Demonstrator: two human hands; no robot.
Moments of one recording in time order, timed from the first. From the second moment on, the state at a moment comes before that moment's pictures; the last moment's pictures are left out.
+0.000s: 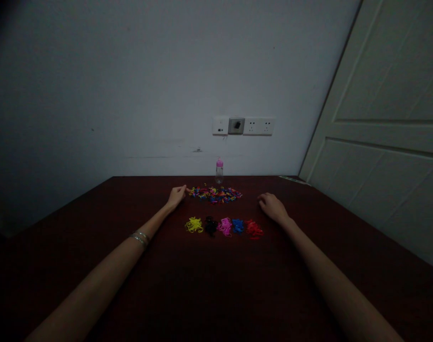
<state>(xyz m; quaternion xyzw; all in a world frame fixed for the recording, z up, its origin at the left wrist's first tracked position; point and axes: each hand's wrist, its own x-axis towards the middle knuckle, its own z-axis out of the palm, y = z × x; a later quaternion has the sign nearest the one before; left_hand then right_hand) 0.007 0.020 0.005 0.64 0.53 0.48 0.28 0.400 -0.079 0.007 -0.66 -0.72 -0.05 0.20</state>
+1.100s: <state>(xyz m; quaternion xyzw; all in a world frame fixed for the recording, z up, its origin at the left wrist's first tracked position) 0.006 0.020 0.002 0.64 0.53 0.48 0.27 0.288 -0.051 0.029 -0.52 -0.85 -0.08 0.10</state>
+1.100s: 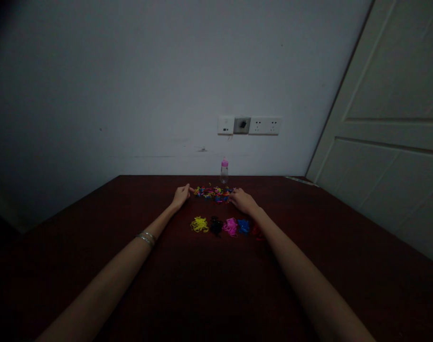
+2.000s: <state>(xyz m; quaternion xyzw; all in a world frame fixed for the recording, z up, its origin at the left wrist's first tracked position) 0.008 0.017 0.007 0.64 0.52 0.49 0.30 0.376 -0.104 0.023 -0.52 -0.79 0.16 0.27</state>
